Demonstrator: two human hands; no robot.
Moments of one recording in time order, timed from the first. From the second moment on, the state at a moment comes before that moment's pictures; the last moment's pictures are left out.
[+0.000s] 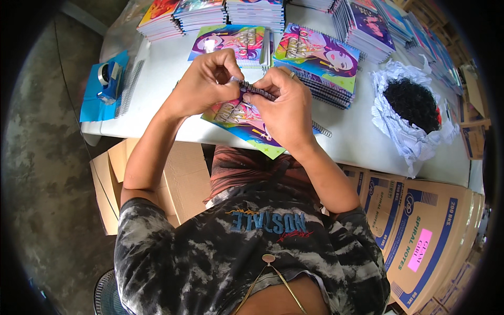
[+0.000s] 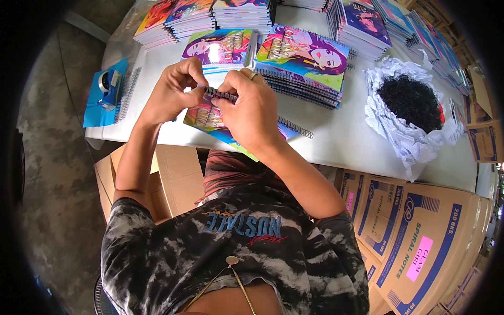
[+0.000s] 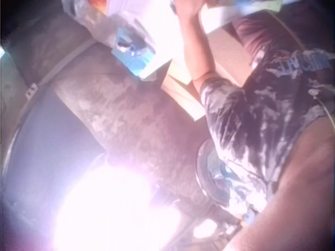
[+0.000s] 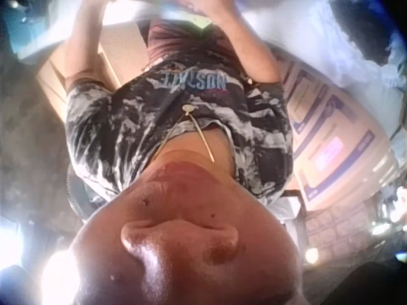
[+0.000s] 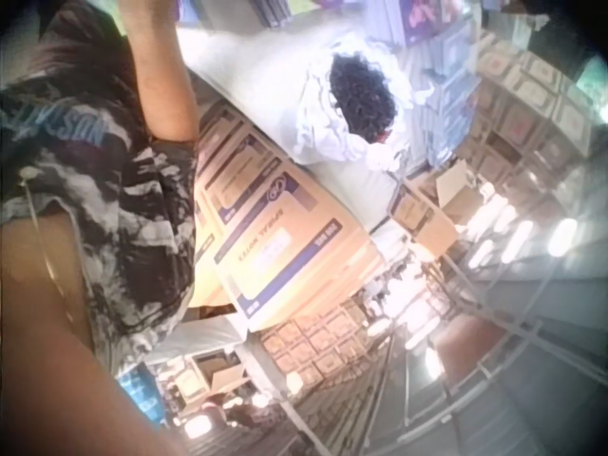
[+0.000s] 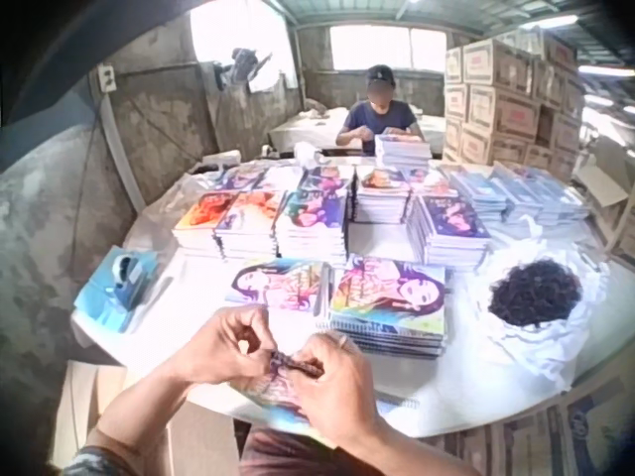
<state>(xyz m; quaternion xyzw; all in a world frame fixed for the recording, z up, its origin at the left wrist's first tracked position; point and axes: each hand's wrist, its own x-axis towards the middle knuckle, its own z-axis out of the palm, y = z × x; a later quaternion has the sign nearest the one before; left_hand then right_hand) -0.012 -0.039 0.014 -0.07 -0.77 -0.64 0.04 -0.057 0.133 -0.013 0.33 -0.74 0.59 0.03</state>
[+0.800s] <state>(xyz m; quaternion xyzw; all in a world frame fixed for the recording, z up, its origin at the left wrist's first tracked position) -0.144 0.046 -0.133 0.14 -0.65 -0.52 0.53 -0.188 0.215 -0.134 -0.01 -0.70 0.63 0.34</state>
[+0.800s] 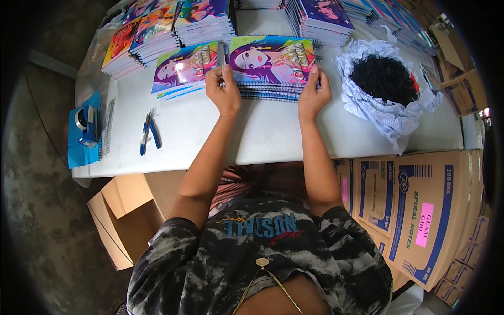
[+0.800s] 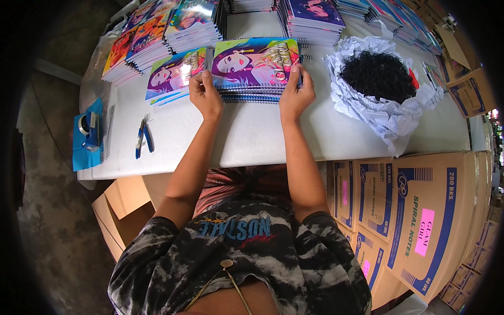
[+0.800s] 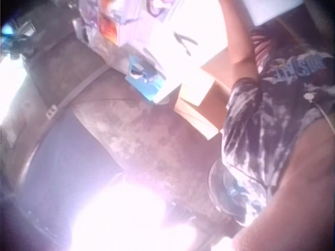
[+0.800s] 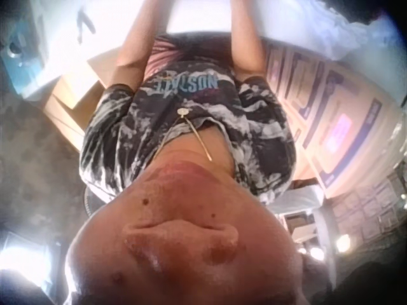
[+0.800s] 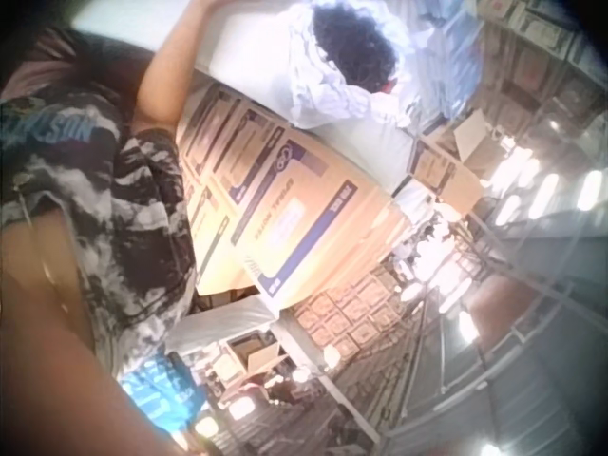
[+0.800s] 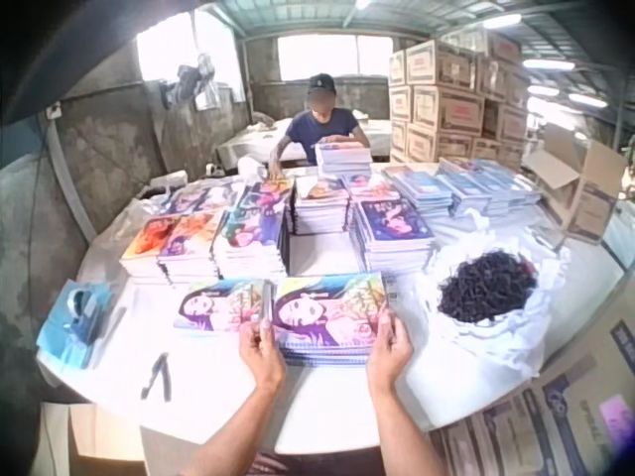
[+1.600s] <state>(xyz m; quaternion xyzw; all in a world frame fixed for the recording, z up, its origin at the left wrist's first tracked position) -0.012 -0.113 -0.076 0.00 -0.98 -0.08 0.19 -0.099 0.185 -0.103 0.40 -0.64 0.60 0.26</state>
